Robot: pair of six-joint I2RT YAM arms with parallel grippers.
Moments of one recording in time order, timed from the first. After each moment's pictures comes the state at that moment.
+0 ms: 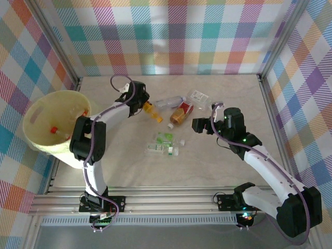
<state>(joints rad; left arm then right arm) -0.35 1.90 1.37 -0.16 -0.24 -1.00 0.40 1.02 0.74 -0.19 -0.24 0.34</state>
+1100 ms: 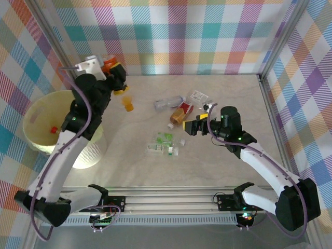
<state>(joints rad) -0.37 1.14 1.38 -0.25 -0.26 -0.34 0.43 1.10 0.73 -0.01 -0.48 0.32</state>
